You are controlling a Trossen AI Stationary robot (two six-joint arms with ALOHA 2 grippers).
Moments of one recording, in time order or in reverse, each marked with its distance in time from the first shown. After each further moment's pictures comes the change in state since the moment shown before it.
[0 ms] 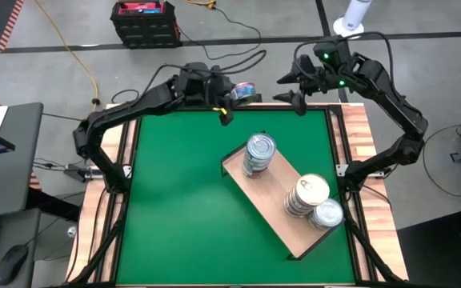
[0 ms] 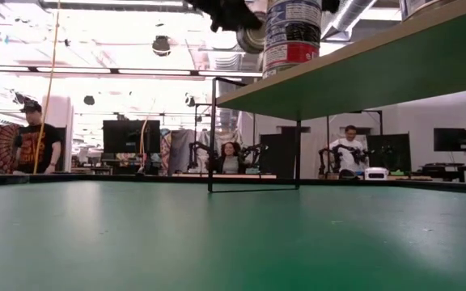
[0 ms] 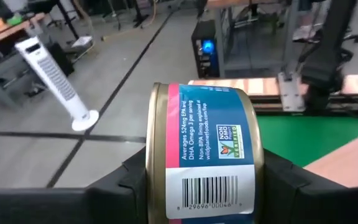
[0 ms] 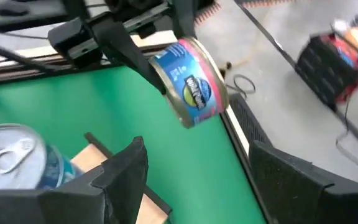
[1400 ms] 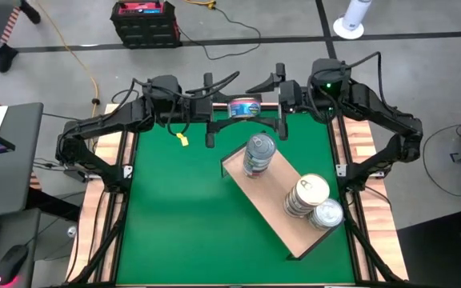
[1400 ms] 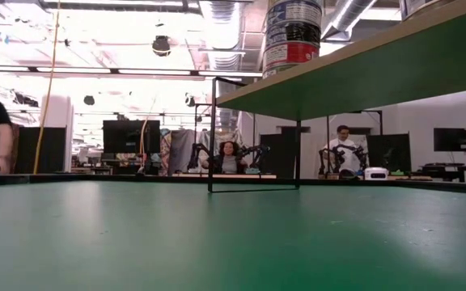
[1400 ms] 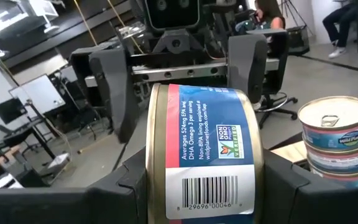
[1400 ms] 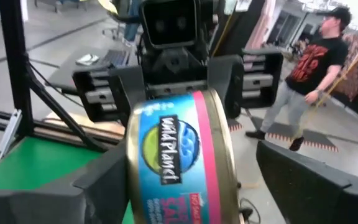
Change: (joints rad) left arm -0.249 -0.173 0.000 0.163 0.053 0.143; right arm 0.407 0.024 0.005 0.462 0.138 -0.077
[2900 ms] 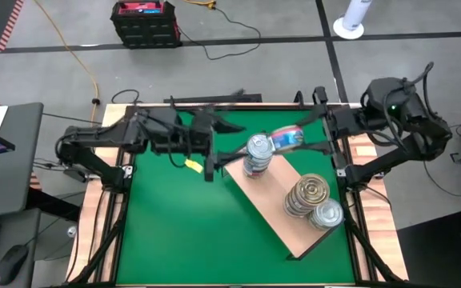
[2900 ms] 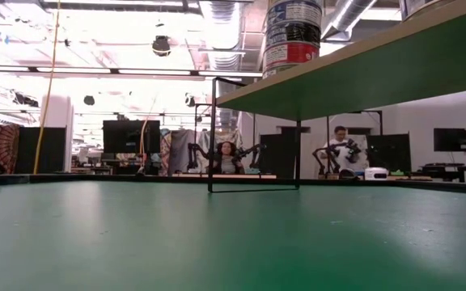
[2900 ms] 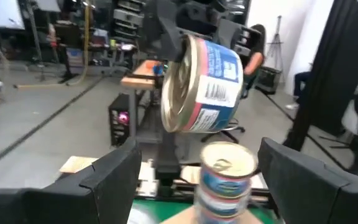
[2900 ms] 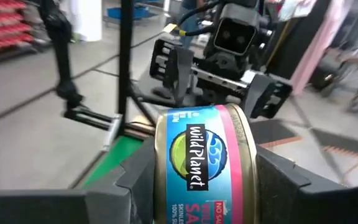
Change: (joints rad) left arm -0.294 0.058 0.129 -0.117 -0.279 -0.489; right arm 0.306 -0.223 0.000 -0.240 0.068 0.104
